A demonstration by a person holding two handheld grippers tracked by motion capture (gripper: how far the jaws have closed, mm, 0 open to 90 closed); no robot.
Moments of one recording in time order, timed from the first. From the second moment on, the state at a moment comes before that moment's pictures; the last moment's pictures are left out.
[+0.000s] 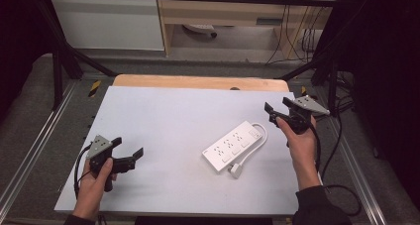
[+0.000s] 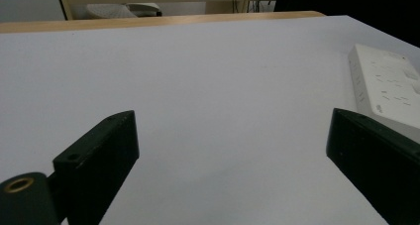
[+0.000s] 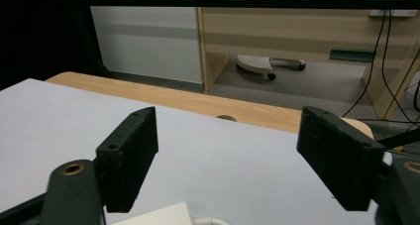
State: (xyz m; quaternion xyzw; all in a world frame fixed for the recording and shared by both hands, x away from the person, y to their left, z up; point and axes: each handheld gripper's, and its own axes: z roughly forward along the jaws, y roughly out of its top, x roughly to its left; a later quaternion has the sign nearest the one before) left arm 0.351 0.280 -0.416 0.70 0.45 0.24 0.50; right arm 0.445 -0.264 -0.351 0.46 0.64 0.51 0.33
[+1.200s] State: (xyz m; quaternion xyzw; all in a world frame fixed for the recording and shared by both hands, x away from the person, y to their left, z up) left arm 0.348 0.285 -0.422 0.70 0.47 0.24 0.48; right arm 0.469 -0.247 -0.393 0.45 0.68 0.49 0.30
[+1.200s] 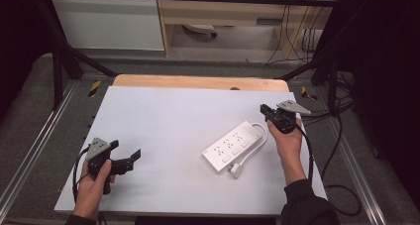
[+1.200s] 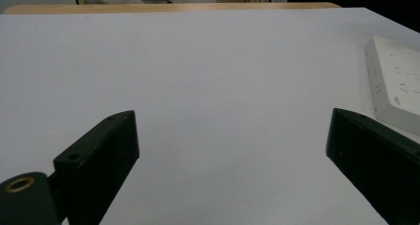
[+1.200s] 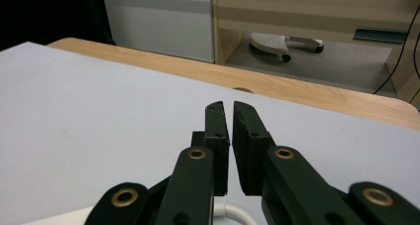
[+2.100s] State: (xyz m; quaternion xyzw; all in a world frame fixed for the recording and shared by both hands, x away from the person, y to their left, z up) left arm 0.347 0.287 -0.424 0.70 0.47 0.24 0.47; right arm 0.463 -0.248 -0.427 0.47 0.70 0.46 0.27
